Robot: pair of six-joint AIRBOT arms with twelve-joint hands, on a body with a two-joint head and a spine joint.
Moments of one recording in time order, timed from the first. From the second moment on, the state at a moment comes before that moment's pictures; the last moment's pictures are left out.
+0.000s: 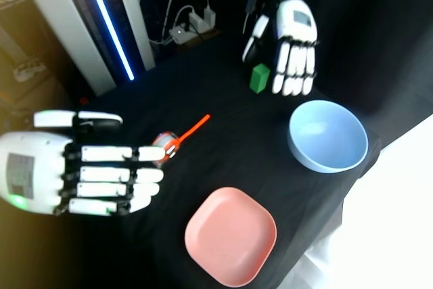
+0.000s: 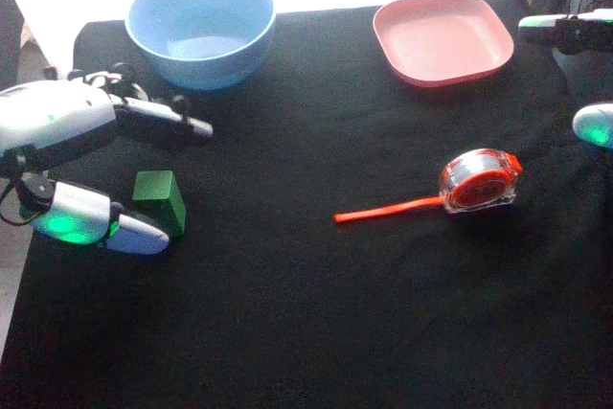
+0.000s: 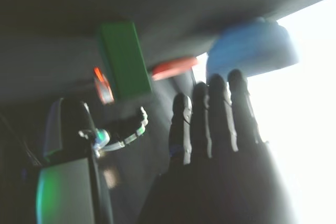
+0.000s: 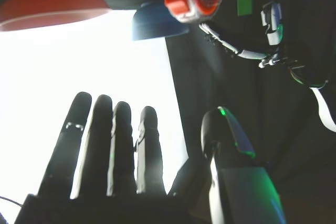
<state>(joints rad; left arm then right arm) 0.71 -0.91 1.19 0.23 -0.65 0.68 -1.05 -0.95 1.36 -0.14 1.10 0.02</state>
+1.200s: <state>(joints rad) 0.45 -0.90 1.23 0.24 -0.70 0.72 -1.05 -0.96 1.36 -0.13 1.10 0.02</state>
